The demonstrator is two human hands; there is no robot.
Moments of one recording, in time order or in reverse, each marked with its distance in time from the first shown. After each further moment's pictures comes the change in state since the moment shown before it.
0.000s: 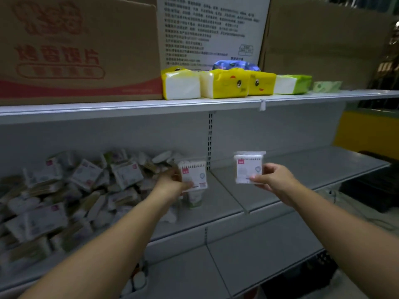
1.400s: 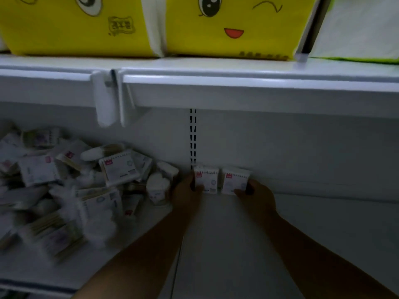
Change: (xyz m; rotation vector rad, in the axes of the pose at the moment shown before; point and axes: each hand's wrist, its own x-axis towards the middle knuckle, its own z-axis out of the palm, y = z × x) left_hand 0.251 -0.097 0.225 0.385 0.539 -0.064; right_hand 0.340 0.161 -0.046 -0.555 -0.271 -0.172
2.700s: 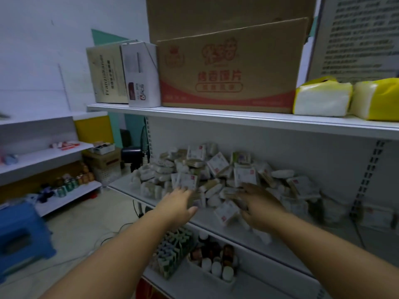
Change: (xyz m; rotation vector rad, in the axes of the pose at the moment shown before) left_hand -0.149 -0.113 -0.489 0.867 -0.159 -0.103; right_hand -0.204 -0.331 0.204 -0.655 -0.409 -0.880
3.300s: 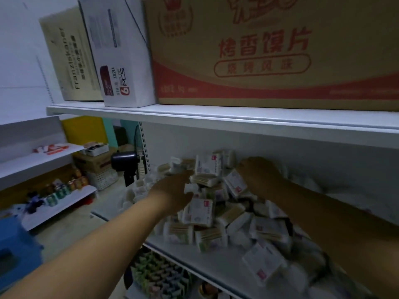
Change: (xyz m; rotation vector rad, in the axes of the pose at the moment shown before) left_hand 0.150 -0.096 -0.037 -0.087 0.202 -0.001; right_hand 0.221 0.019 -0.001 -0.208 0.068 -0.025
